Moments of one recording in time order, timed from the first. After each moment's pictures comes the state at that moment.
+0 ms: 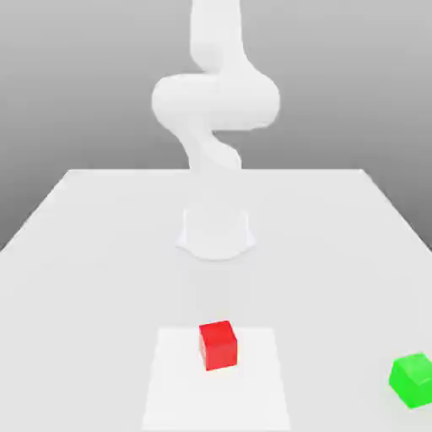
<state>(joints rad) -0.03 -0.73 0.03 -2.34 0.02 2.34 0.90</state>
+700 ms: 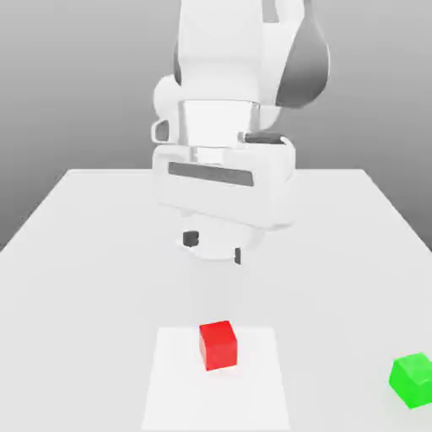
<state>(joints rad) -0.23 -0.23 0.25 -2.69 0.07 2.67 1.72</state>
